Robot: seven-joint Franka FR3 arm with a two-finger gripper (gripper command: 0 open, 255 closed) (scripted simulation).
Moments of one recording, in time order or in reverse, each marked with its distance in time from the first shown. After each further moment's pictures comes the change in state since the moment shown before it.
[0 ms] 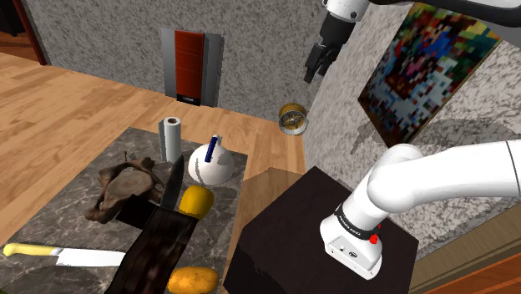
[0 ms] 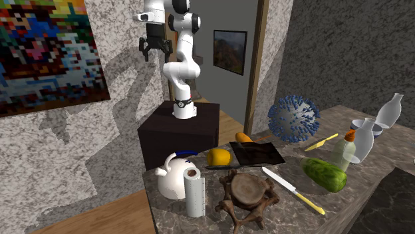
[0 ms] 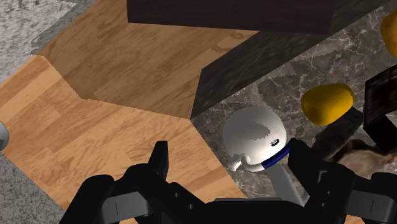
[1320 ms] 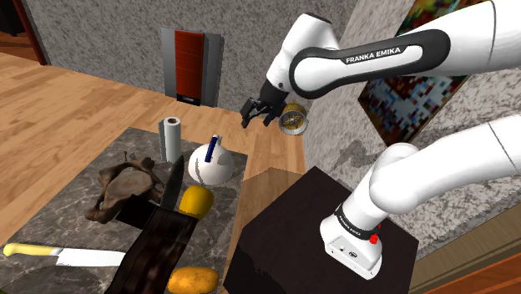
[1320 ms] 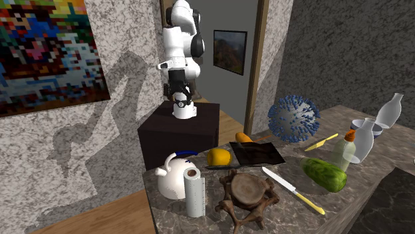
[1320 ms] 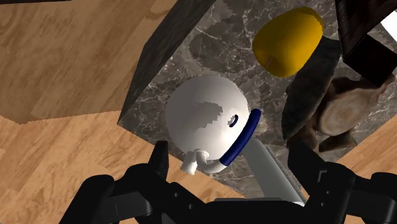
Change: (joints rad) arm 0.060 0.225 0.176 -0.358 0.264 0.736 0.373
